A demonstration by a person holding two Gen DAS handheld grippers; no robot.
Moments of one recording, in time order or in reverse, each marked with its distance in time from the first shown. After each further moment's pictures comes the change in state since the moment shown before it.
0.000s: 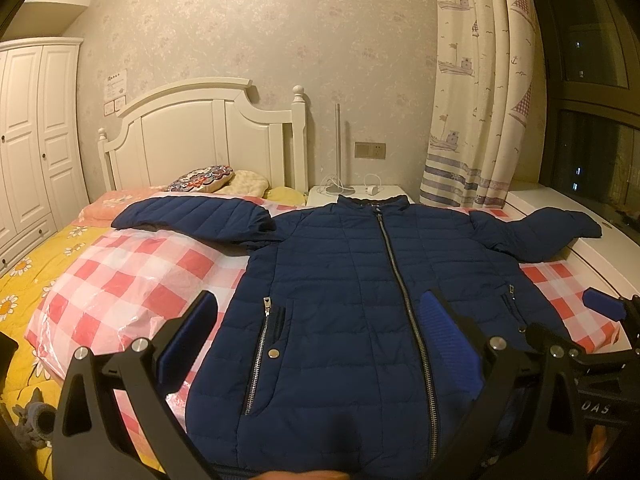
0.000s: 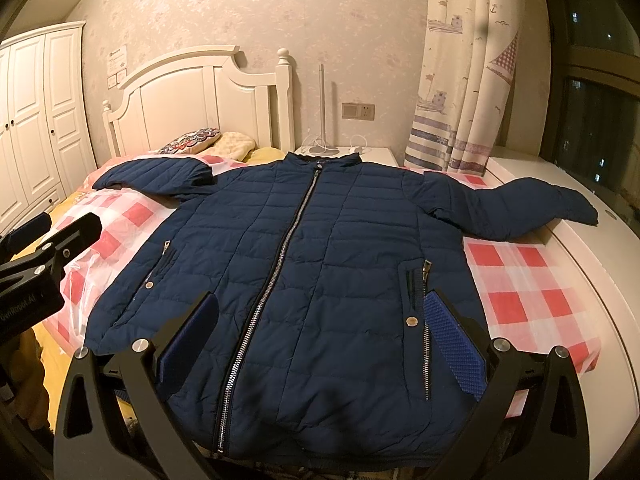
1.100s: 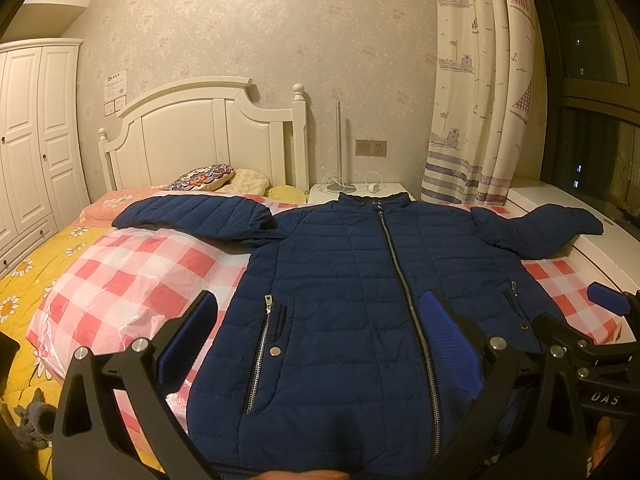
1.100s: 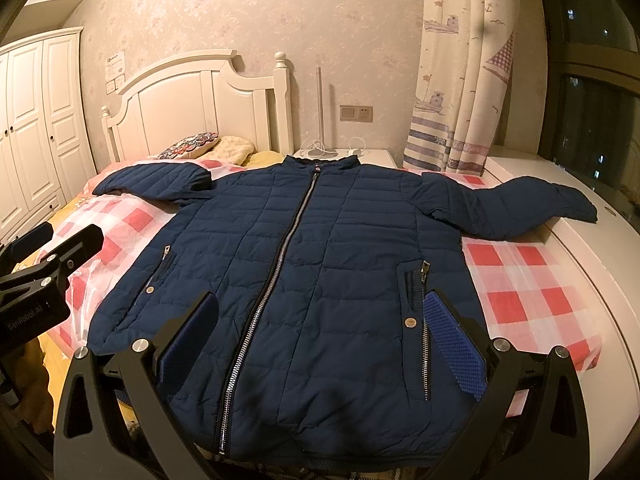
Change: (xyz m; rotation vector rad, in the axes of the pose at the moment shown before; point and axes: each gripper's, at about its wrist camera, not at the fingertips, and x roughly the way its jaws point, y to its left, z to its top) left arm 0.000 -0.001 0.000 0.000 0.000 0.000; right arm -0.003 -0.003 0.000 0.016 -0.004 0.002
